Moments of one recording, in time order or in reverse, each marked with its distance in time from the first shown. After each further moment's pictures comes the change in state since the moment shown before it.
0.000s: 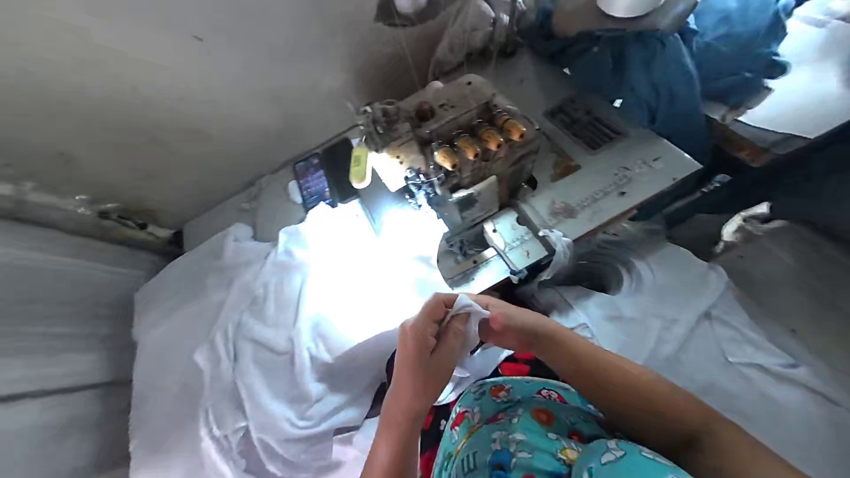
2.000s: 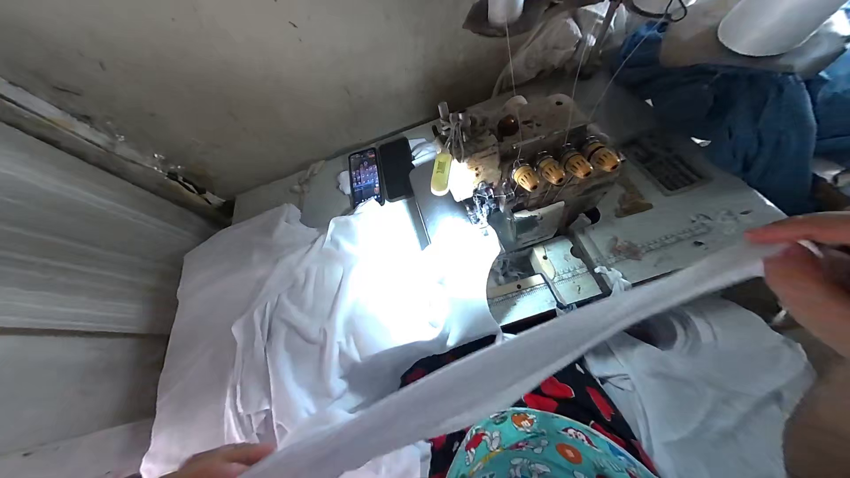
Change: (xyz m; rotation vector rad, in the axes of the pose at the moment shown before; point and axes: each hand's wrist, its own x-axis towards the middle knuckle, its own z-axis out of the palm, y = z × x) left_hand -0.117 0.055 -0.156 0.215 0.430 0.055; right_hand -0.071 -0.188 -0.033 -1.797 0.642 -0.583
